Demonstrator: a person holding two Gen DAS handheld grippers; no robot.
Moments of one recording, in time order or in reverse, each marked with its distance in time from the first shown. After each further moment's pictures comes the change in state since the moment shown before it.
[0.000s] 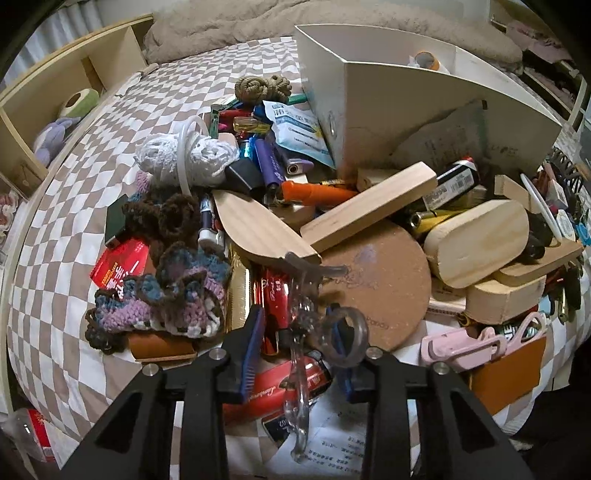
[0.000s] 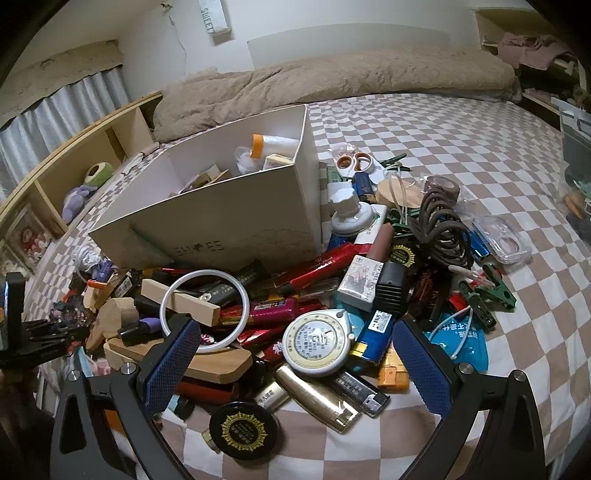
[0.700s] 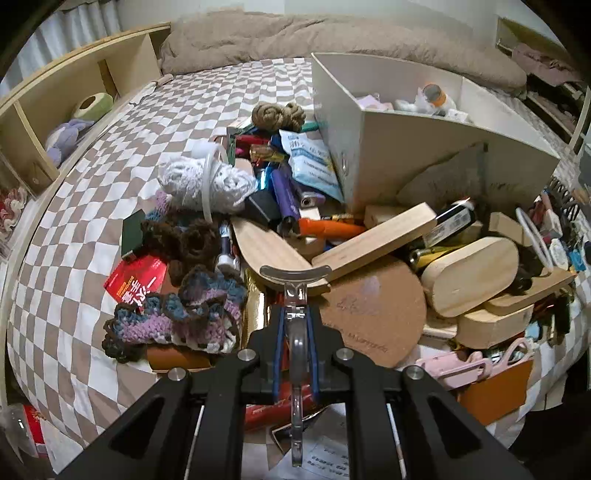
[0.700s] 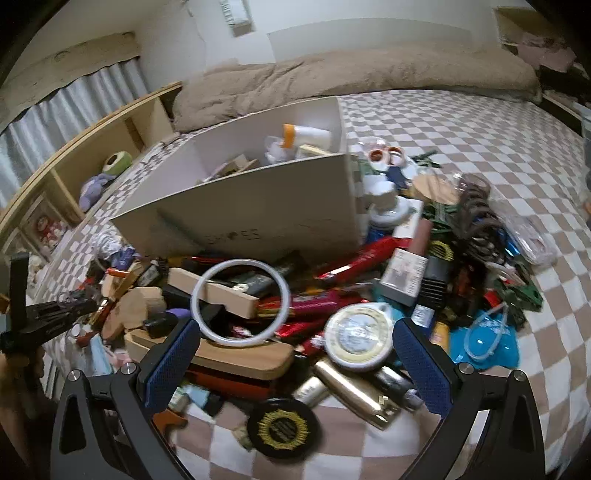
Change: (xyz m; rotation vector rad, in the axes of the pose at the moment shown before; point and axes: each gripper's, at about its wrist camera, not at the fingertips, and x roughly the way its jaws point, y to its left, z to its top) left arm -0.019 0.010 0.009 -0.053 -0.081 -0.014; right arm 0.006 0.026 0.000 -0.034 0.027 0.081
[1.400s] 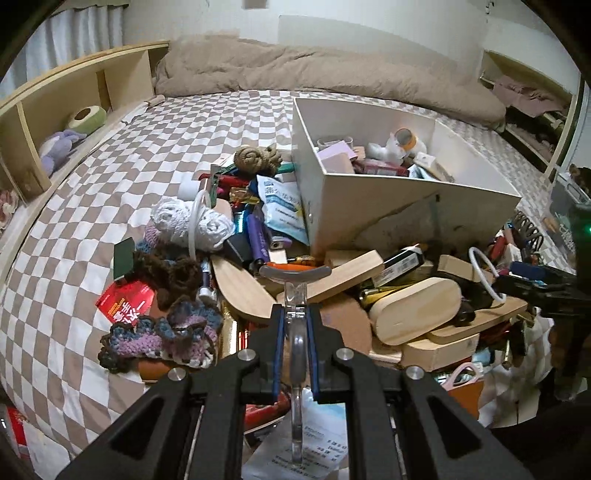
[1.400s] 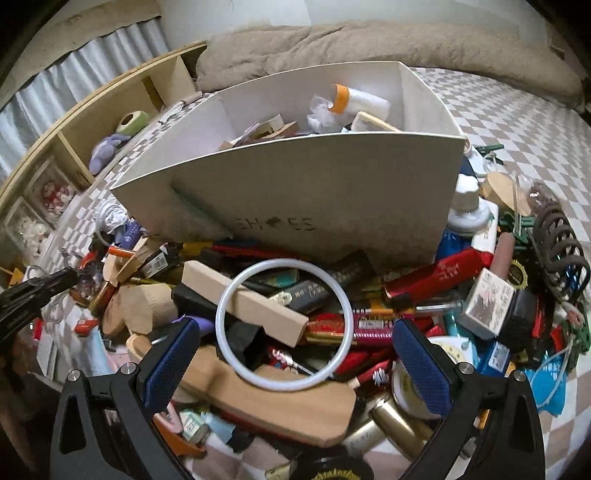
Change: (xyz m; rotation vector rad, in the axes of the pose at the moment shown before) left arm -0.037 -0.006 0.007 -0.038 -0.115 -0.110; right arm 0.058 0.033 0.019 -0.082 0.145 0.052
